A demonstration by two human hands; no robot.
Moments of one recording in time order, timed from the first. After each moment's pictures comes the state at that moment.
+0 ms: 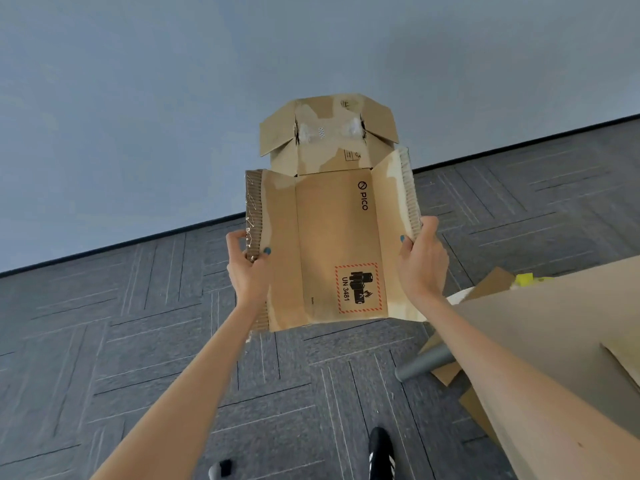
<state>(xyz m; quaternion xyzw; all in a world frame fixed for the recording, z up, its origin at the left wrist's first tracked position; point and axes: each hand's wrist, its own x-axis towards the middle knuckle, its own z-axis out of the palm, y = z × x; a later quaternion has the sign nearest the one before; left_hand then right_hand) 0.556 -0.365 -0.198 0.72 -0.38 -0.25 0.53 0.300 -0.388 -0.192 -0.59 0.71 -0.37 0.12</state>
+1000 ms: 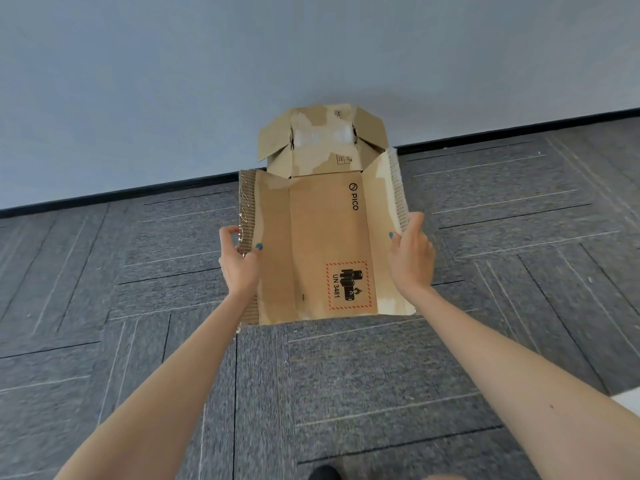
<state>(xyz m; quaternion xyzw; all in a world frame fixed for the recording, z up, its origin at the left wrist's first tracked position) 0.740 -0.746 -0.781 0.76 -0.32 -0.25 0.50 0.482 -0.791 -0.777 -0.64 0.69 -0.31 0.11</state>
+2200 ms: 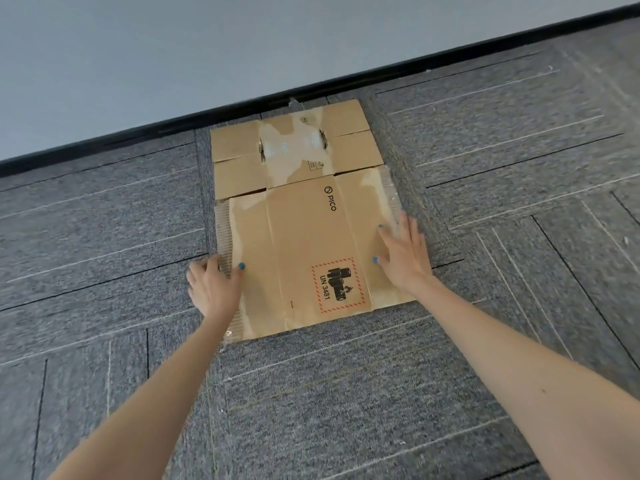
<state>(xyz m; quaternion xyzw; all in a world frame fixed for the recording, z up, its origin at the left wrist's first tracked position) 0.723 -0.854 -1.032 0.89 -0.41 -0.16 0.15 0.395 -0.910 -1.016 -0.71 0.68 0.02 0.18</state>
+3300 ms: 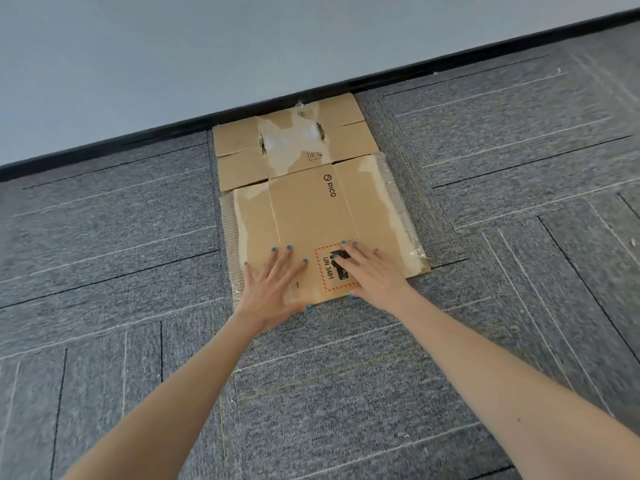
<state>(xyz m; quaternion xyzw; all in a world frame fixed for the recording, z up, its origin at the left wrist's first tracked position) 0.691 -0.837 -1.043 0.61 -0.77 -0.15 -0.10 0.442 -0.878 -1.004 -0.86 0.46 0.13 0.15</state>
